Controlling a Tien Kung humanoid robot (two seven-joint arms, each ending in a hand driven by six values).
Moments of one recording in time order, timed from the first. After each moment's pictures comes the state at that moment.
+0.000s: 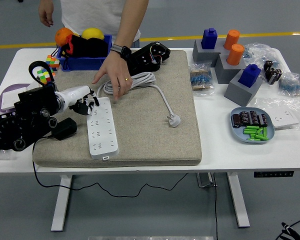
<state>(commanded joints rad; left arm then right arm) -0.91 0.36 -0.38 -0.83 1.42 -0.09 0.24 0.09 -0.12 1.65 0.21 -1.21 0.16 0.03</state>
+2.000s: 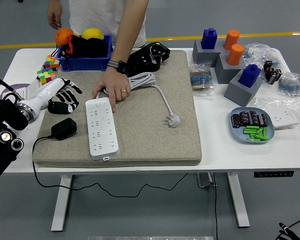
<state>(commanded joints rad) -0.37 0.42 -1.15 -1.31 1.77 -0.09 0.23 0.08 -0.11 1.65 0.21 -1.21 0.16 0.04</state>
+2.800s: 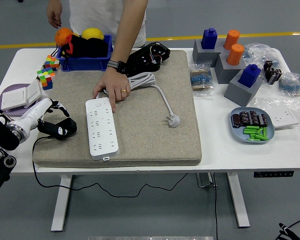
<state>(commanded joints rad) -0.24 0.37 -1.25 -1.30 1.80 -0.14 0.24 0.08 -0.12 1.60 0.22 -1.19 0.16 0.03</state>
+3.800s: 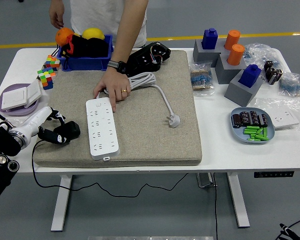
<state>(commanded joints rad) -0.25 0.37 -1.21 -1.23 1.82 -0.09 0.18 0.08 -0.13 1.57 0.22 -1.18 0.16 0.03</state>
